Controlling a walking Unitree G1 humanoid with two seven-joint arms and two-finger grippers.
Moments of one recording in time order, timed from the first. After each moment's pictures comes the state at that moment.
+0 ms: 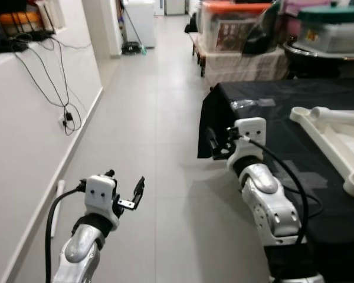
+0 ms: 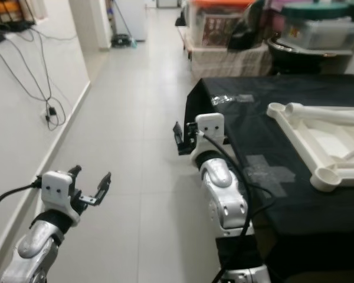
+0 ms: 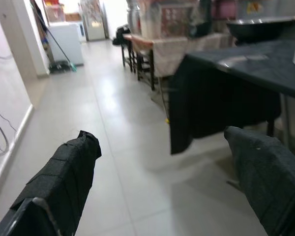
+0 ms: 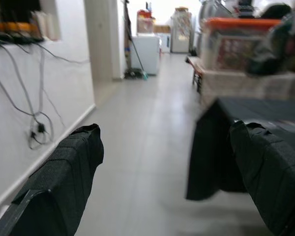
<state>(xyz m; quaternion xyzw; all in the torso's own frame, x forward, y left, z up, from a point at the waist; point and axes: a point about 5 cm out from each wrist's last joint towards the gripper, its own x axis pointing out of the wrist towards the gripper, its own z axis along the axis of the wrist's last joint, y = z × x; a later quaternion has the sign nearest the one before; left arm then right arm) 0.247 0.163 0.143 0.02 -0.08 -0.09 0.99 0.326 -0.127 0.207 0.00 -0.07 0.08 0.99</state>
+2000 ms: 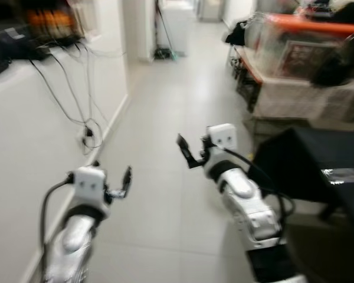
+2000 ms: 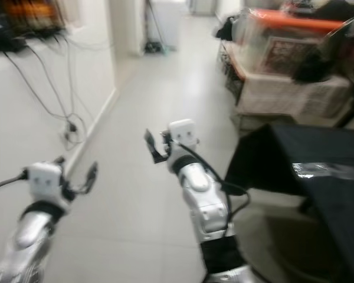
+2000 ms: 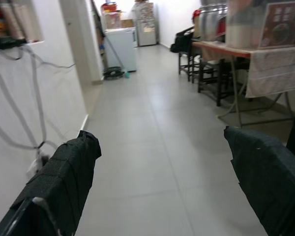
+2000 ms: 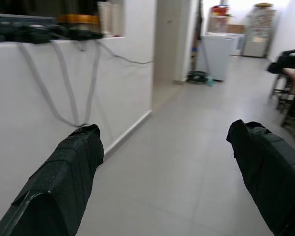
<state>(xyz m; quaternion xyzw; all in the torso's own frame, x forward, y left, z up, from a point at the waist) 0.253 0.163 0.142 0.02 -0.09 -0.06 0.99 0.322 -0.103 0.188 -0.03 -0.06 0.15 0.99</state>
